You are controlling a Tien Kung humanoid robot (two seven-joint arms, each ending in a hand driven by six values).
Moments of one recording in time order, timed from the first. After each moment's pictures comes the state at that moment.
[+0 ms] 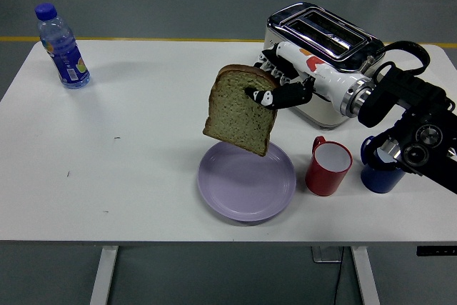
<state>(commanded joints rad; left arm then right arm) -0.09 0.02 -1.23 -0.18 1.08 0.28 0.25 0.91 -0.47 0.57 1.66 -1.12 -0.14 -0.44</state>
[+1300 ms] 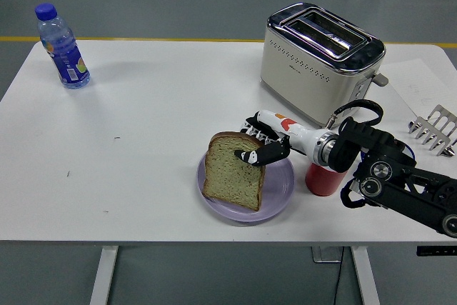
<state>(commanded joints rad) -0.09 0.01 -1.21 -0.18 1.07 0.28 0.25 0.86 -0.36 0.43 1.50 -1.10 -0.13 -0.40</state>
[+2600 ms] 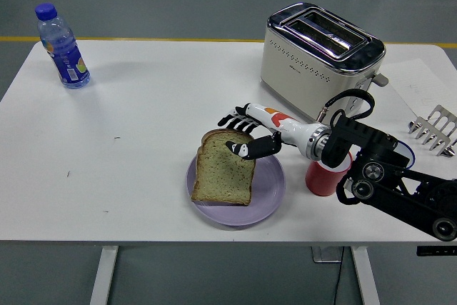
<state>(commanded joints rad) -0.09 0.01 -1.20 -0.18 1.05 0.28 0.24 0.86 -0.34 0.46 1.49 -1.23 -0.12 -0.32</state>
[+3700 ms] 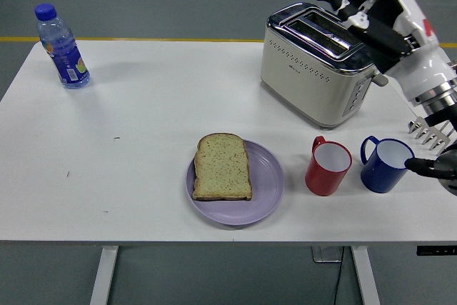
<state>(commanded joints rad) -0.07 0.00 -1.24 -0.18 1.10 0.28 0.25 0.45 -0.44 1.18 1.78 -0.62 -0.24 0.17</state>
